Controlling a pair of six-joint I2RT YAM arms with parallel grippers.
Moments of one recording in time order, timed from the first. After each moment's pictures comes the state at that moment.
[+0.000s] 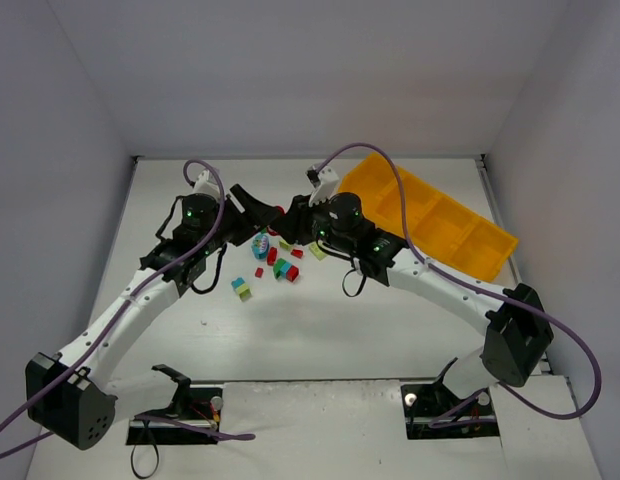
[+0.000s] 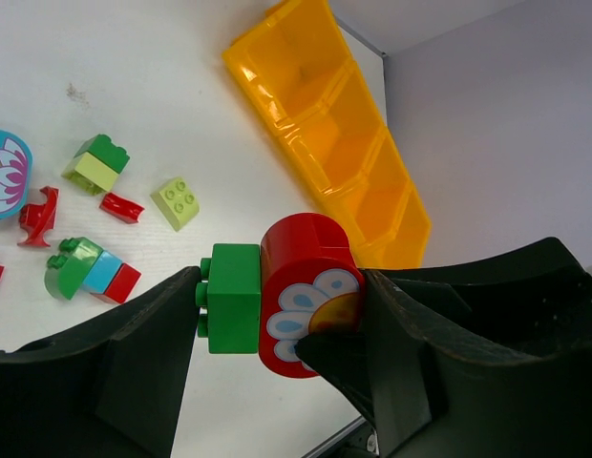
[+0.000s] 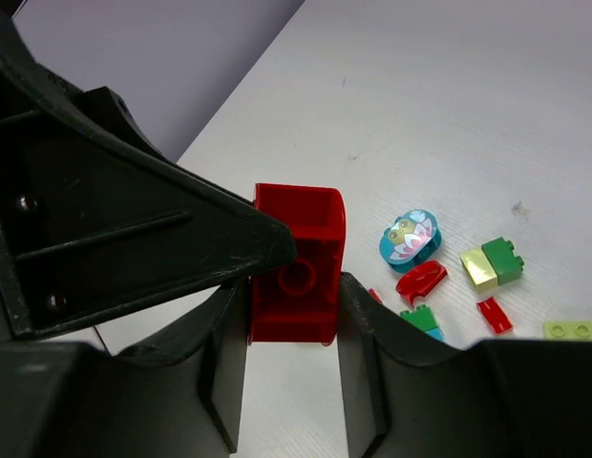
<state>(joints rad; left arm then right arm) -0.44 1.15 0.99 -0.19 0.12 -0.93 0.81 1.49 1.13 0.13 -0.07 0.45</state>
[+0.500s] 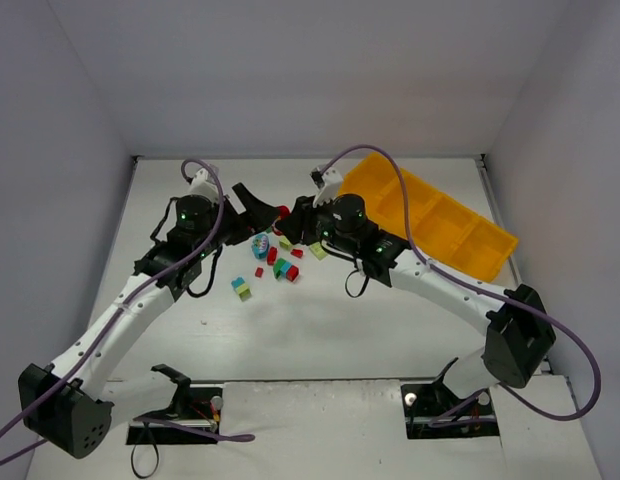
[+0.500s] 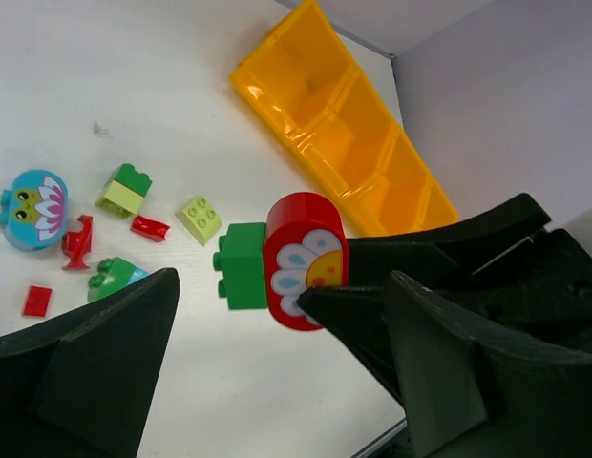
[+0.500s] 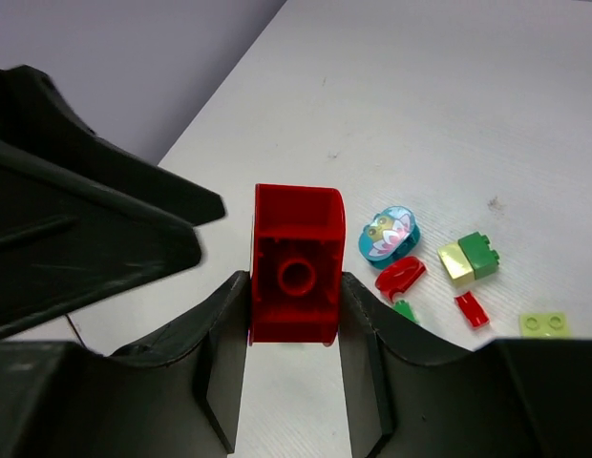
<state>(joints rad) -0.44 1.10 1.00 -0.21 0.10 -0.82 0.79 1.48 1.10 0.15 -0.07 0.44</state>
